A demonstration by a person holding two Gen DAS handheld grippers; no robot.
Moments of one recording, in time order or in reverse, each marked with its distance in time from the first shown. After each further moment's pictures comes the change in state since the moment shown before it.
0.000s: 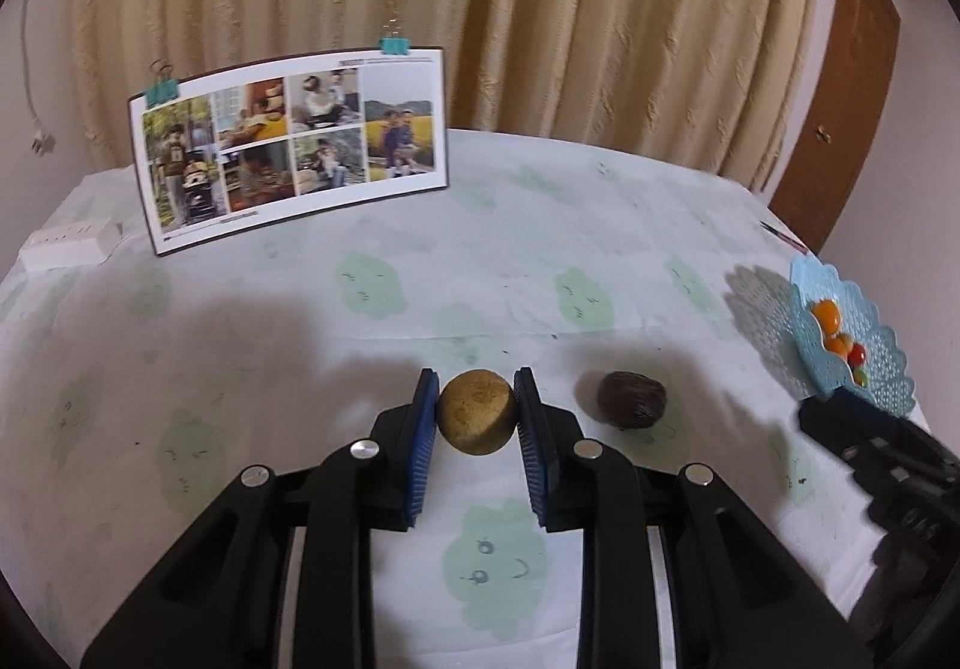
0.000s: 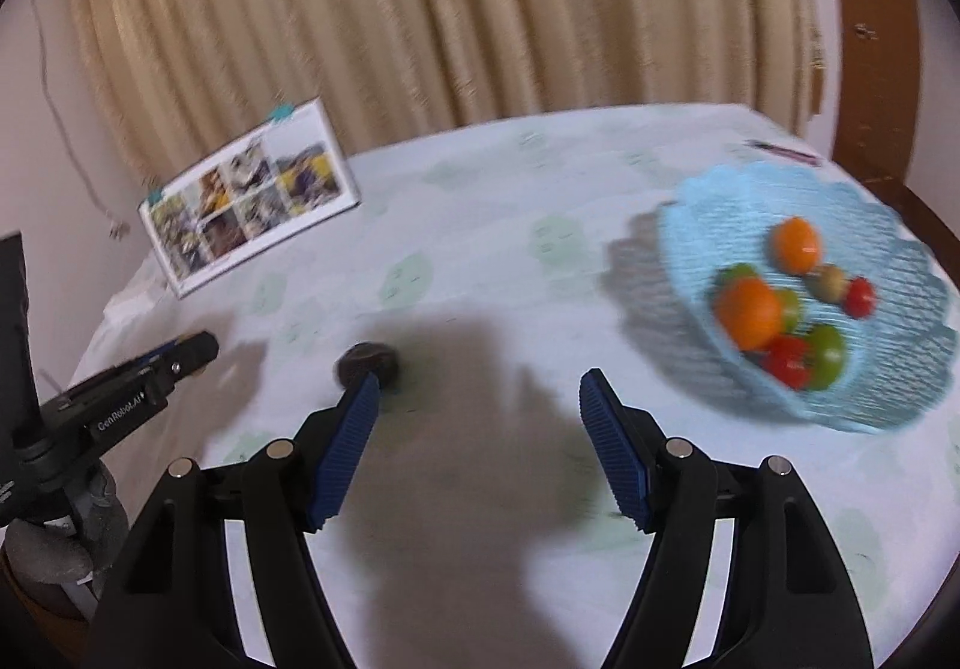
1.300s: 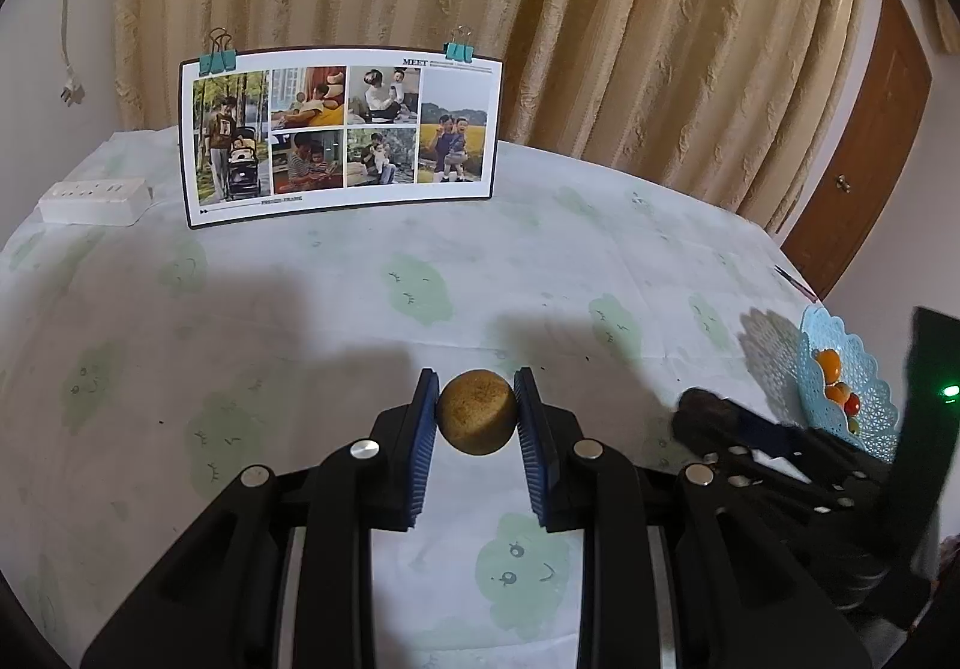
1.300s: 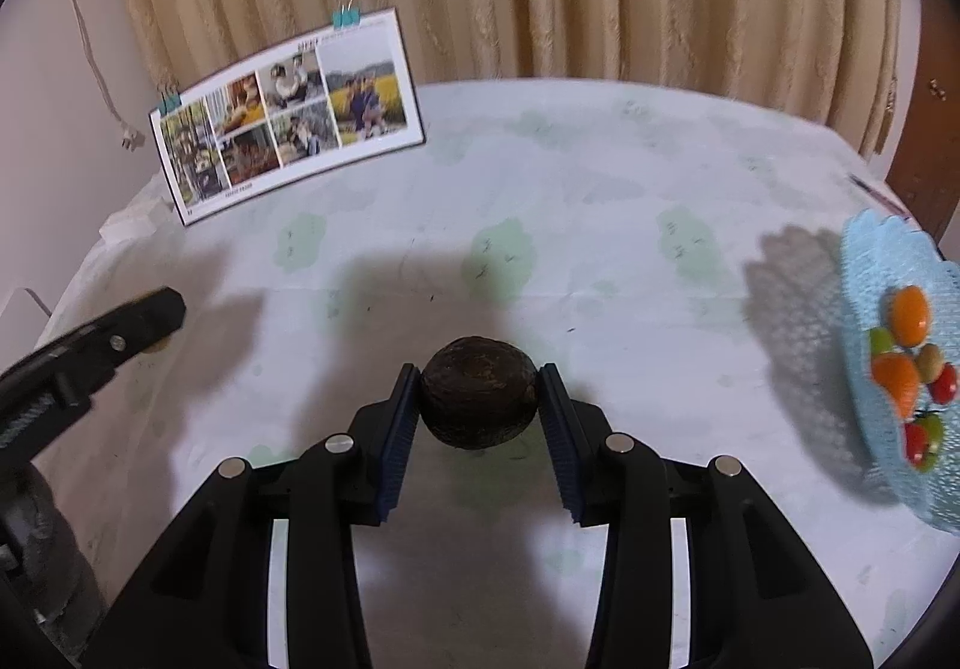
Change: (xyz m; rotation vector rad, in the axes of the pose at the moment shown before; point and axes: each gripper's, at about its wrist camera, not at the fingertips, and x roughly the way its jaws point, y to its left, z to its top) left arm -0.008 0.027 0.003 -0.116 -0.012 0.005; right arm 0.064 0.057 0.011 -0.147 0.092 0.001
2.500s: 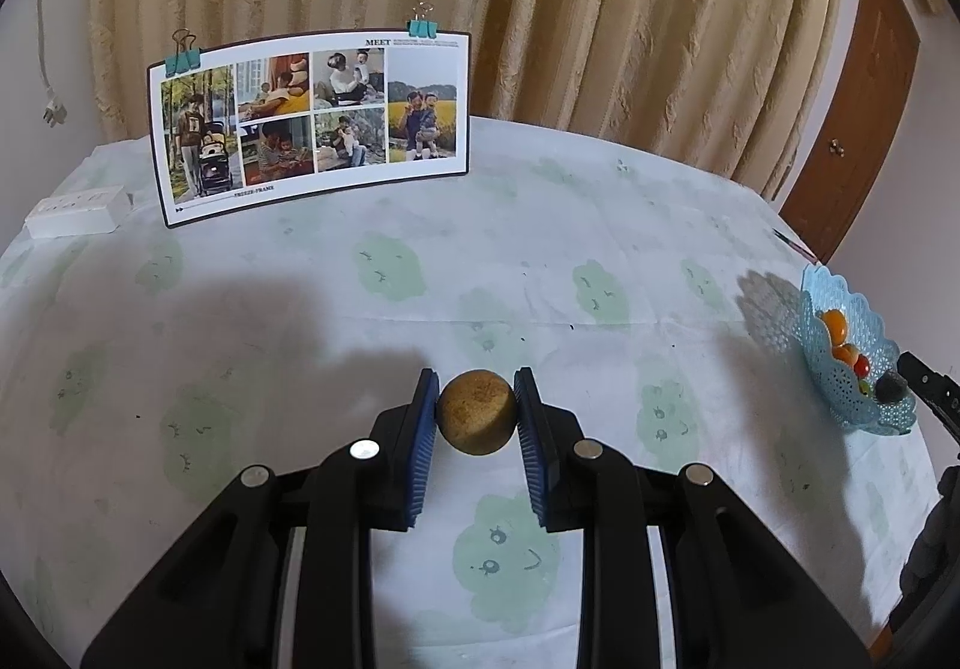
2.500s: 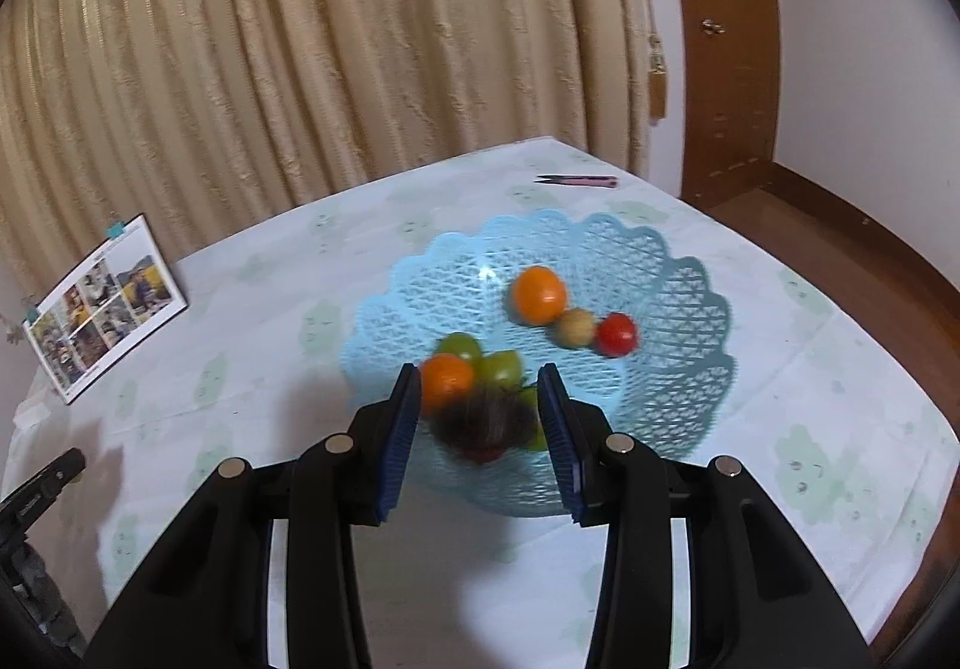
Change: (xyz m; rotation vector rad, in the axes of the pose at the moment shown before) left arm 0.013 -0.017 -0.012 0.073 0.033 0.003; right arm -0.120 -0.174 -0.036 0.357 -0.216 -0.333
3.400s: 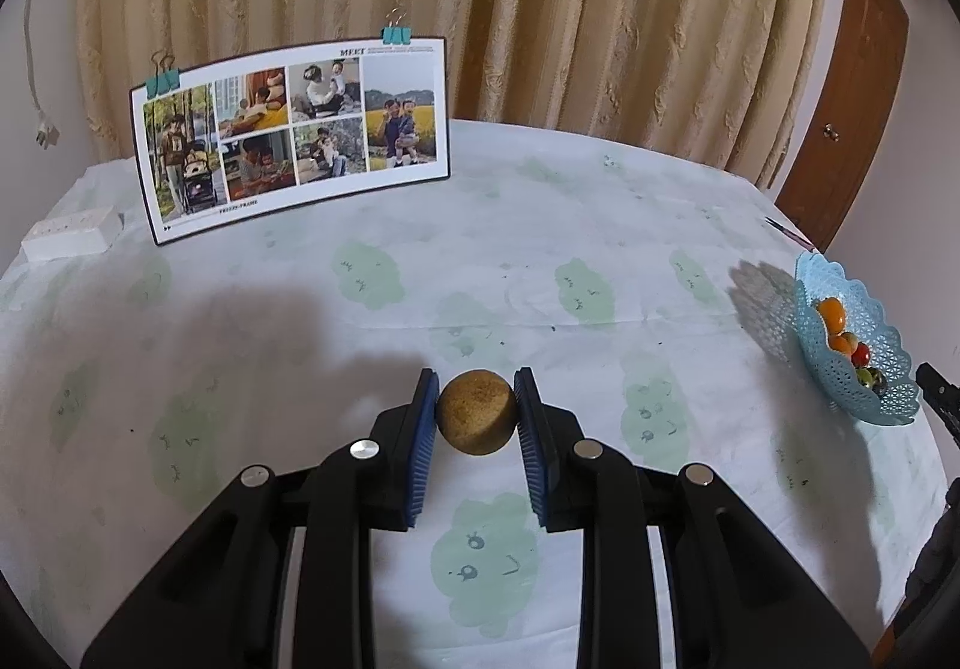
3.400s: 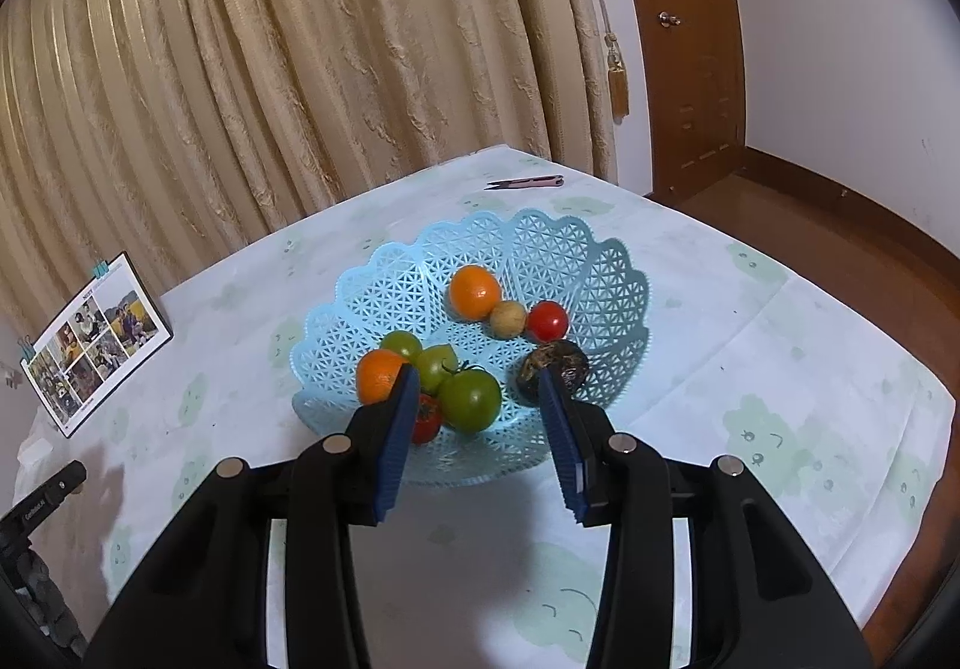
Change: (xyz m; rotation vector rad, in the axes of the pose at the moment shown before) left arm 0.000 -0.015 0.003 0.044 -0.005 0.005; right arm -0.019 -0.037 -0.015 0.093 -0.044 -0.016
